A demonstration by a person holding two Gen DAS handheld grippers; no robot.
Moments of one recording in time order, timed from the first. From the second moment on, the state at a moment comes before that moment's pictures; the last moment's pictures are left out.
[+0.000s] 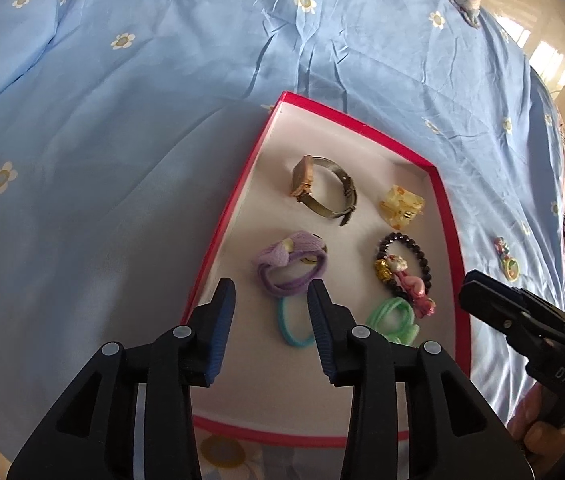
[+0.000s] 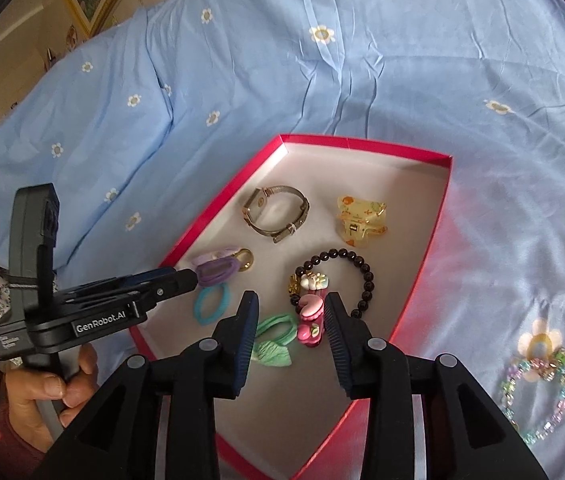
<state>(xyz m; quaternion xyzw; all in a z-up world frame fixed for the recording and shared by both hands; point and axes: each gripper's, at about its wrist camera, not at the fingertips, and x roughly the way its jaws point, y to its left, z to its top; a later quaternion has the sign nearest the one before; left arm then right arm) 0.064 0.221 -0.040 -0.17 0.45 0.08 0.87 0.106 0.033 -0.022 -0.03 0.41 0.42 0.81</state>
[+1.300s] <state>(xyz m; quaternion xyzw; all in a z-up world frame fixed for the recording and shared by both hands) 0.072 0.068 -0.028 -0.11 0.48 -0.06 0.87 0.103 -0.191 -0.021 0.08 0.41 0.25 0.87</state>
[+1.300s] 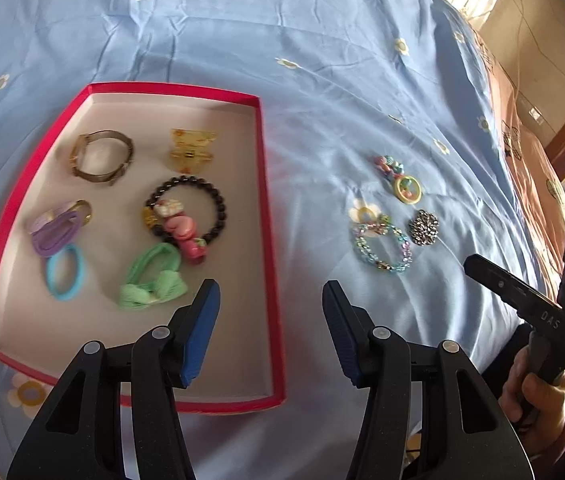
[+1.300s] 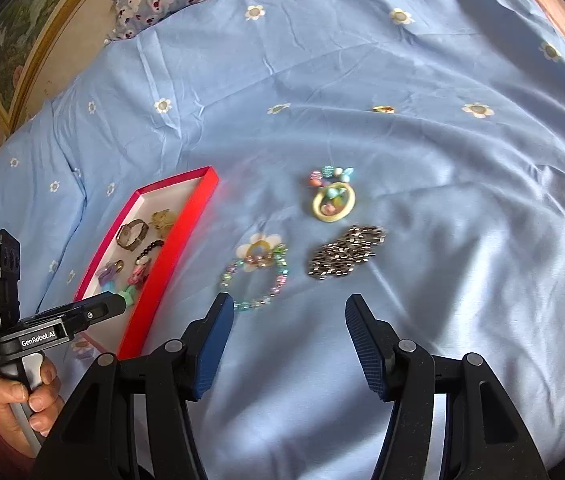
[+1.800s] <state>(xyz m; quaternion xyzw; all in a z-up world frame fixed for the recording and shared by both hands) 0.100 0.020 -0.034 -0.06 0.49 -0.10 0.86 0.122 -0.199 -0.030 0.05 0.42 0.24 0.88</state>
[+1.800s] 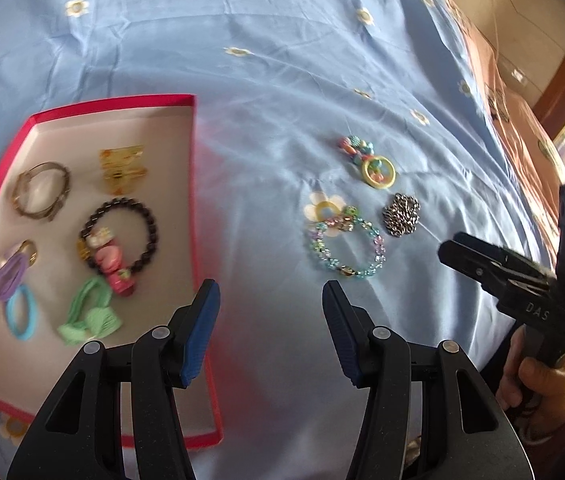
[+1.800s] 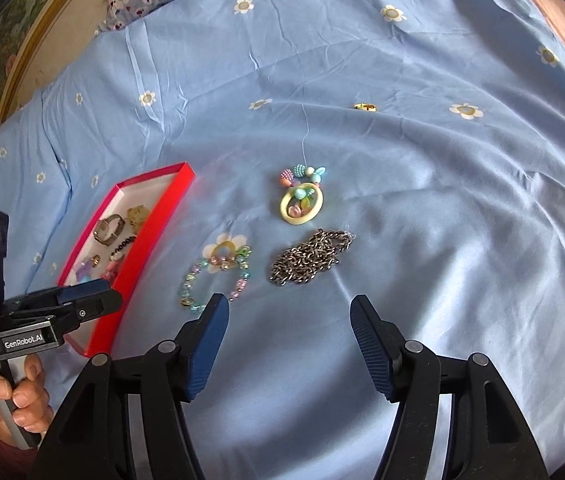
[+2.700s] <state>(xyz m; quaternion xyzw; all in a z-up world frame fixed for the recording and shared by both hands) 0.143 -0.012 -0.061 -0.01 0.51 -0.16 0.85 0.163 -0.164 -0.055 -0.08 0.42 0.23 0.87</state>
